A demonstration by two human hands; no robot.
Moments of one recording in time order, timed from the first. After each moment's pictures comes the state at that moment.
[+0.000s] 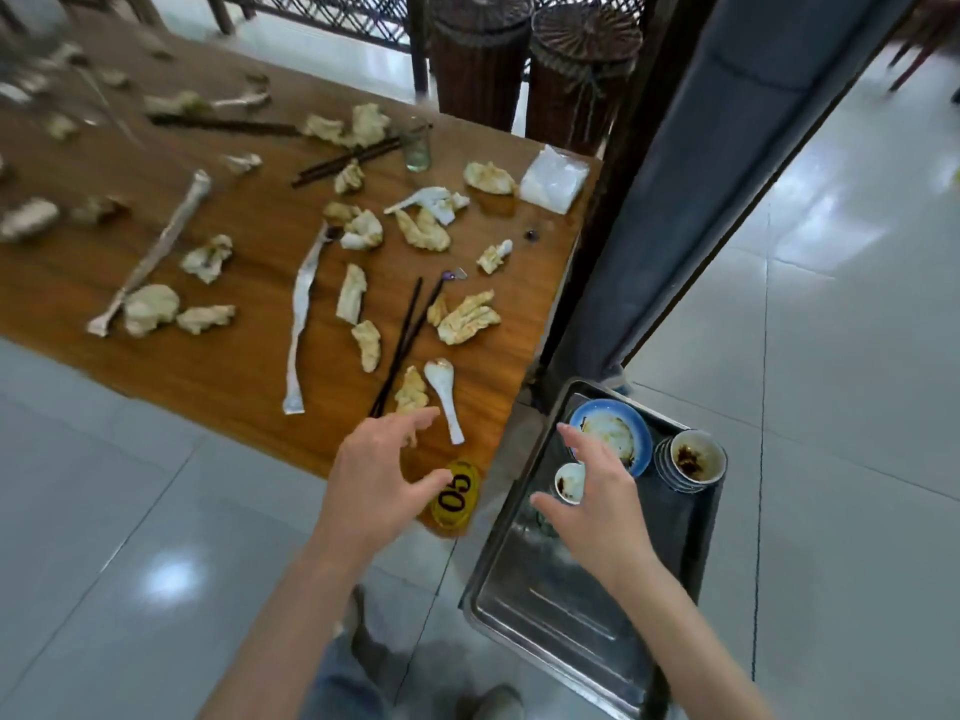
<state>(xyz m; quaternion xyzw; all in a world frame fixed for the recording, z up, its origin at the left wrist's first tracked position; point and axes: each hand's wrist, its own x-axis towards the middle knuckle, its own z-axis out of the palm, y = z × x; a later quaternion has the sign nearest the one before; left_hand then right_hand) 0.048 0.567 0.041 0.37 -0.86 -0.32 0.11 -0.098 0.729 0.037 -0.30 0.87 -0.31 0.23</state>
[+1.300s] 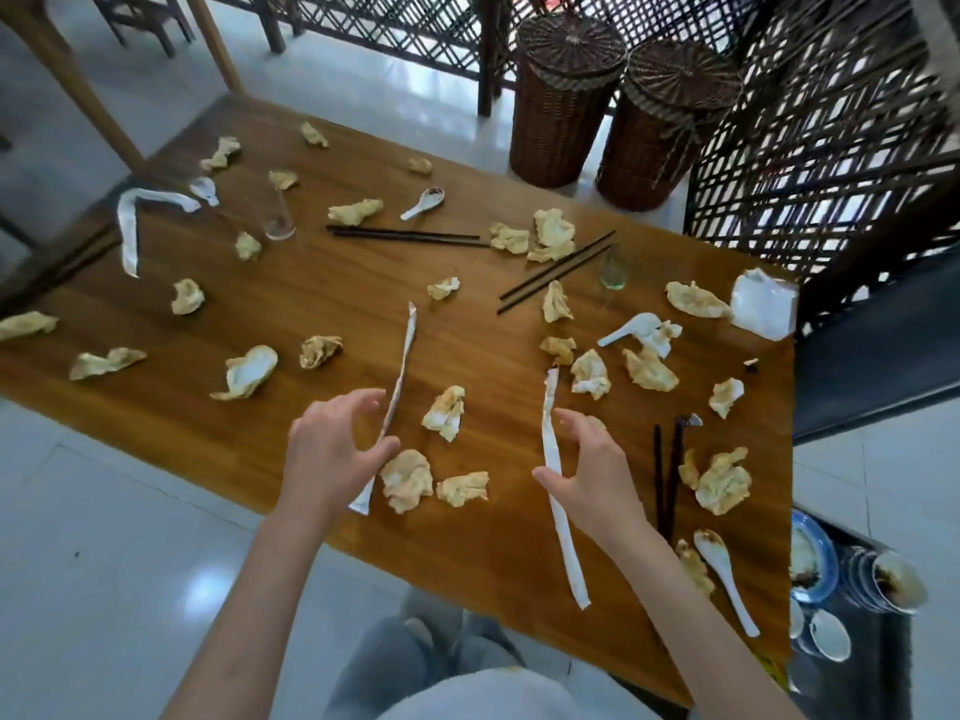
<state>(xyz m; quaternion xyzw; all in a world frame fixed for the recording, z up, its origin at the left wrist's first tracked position) 0.180 0.131 0.092 0.44 -0.85 -0.28 0.10 -0.001 0.320 0.076 -0.32 0.89 -0.26 0.20</state>
